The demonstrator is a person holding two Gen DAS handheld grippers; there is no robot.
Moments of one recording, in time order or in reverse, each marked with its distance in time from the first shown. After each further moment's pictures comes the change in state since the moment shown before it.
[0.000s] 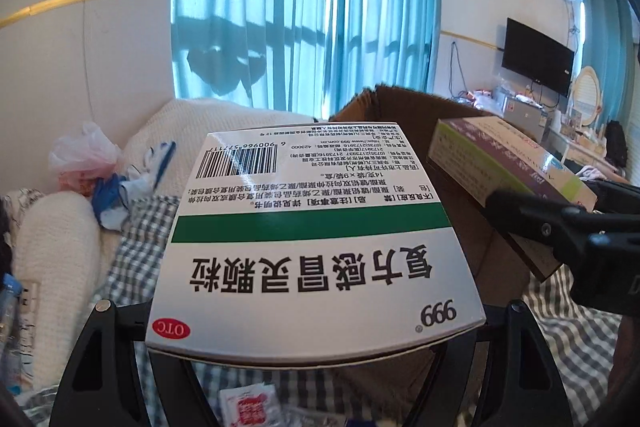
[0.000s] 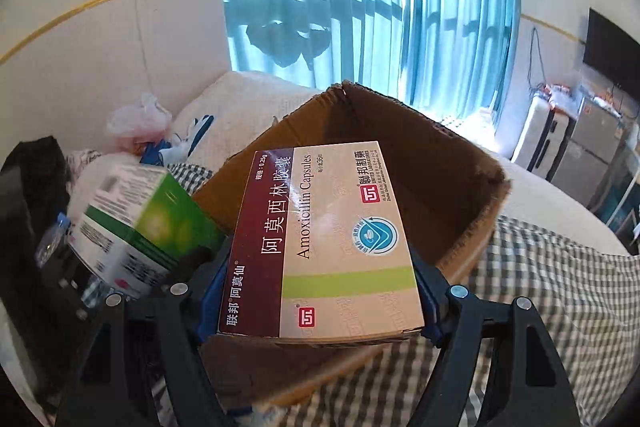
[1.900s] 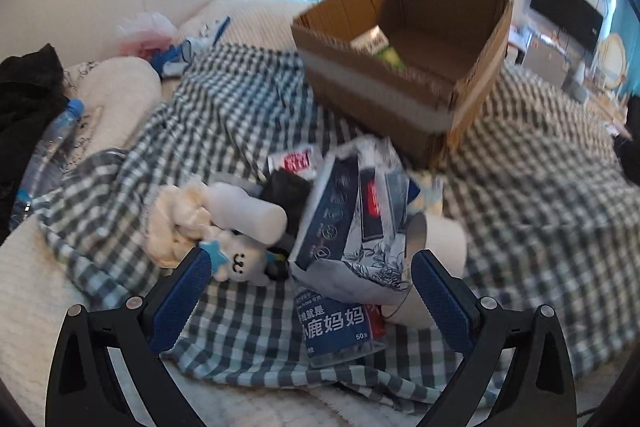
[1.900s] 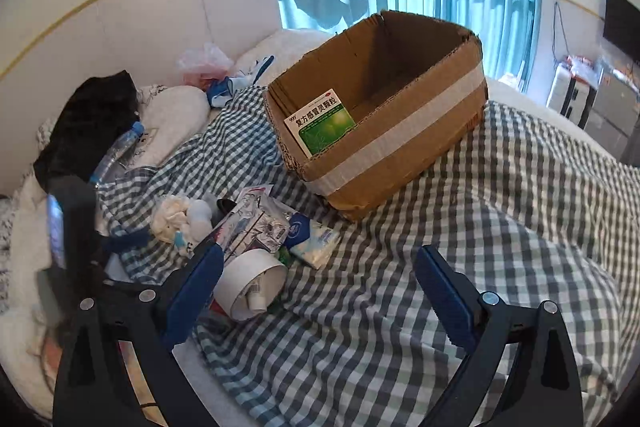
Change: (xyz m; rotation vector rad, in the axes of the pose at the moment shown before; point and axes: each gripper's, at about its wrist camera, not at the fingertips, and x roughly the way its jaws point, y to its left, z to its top) left arm -0.105 0.022 -0.160 -0.030 0.300 0.105; right arm -0.130 0.026 -0.155 -0.034 0.104 0.133
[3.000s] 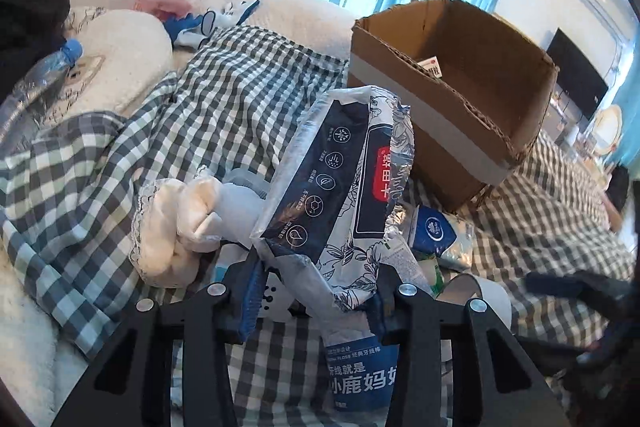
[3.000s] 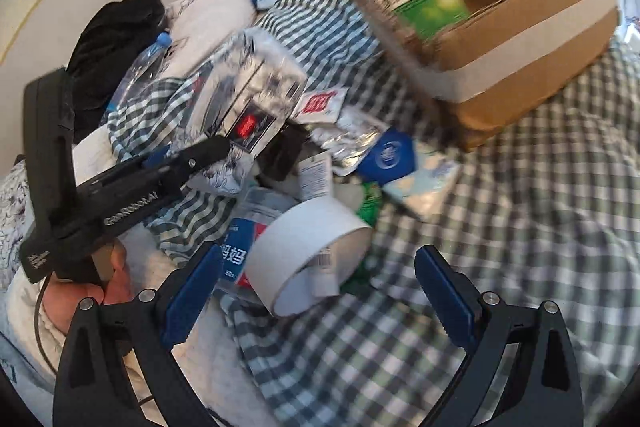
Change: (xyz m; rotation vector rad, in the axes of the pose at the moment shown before) left arm 0.025 0.066 -0.001 -0.219 -0.038 -0.144; right arm 0.128 0.051 -0.029 -0.042 0.337 0.220
